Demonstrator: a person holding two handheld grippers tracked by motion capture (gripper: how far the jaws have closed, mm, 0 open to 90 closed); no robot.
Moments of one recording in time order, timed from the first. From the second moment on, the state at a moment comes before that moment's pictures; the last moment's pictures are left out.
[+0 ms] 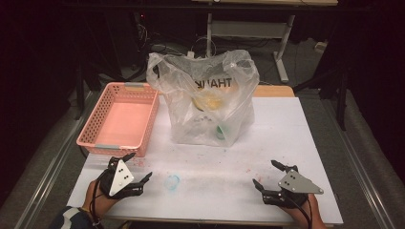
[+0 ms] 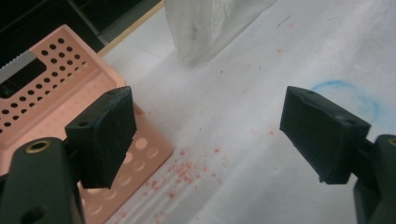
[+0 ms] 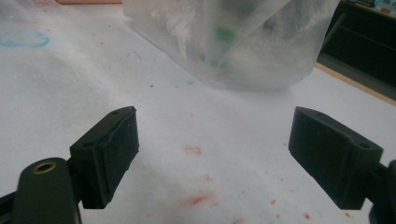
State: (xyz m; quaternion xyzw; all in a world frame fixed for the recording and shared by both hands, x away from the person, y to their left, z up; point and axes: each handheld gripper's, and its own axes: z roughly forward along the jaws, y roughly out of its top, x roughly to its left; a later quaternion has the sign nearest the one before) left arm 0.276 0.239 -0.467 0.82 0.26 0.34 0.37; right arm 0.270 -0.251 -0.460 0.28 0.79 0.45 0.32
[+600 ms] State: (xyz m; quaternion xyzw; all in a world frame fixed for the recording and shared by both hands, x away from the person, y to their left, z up) left arm 0.273 0.237 -0.473 0.84 0.25 0.33 0.36; right arm 0.270 -0.254 -0.469 0.28 0.80 0.44 0.30
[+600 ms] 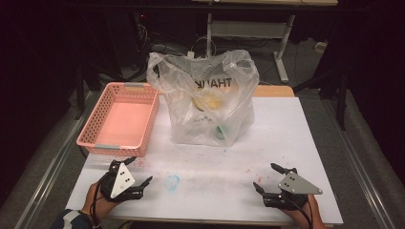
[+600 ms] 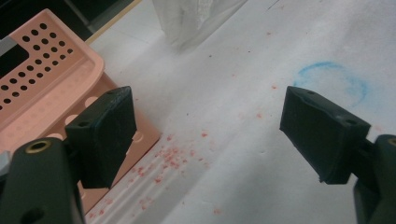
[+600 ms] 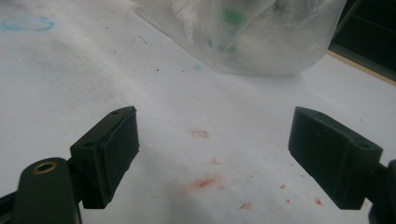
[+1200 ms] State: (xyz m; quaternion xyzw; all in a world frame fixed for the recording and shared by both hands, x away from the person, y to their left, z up) left arm 0.273 0.235 -0.473 0.84 0.25 0.33 0.36; right arm 0.271 -0.250 -0.466 0.27 0.80 0.44 0.30
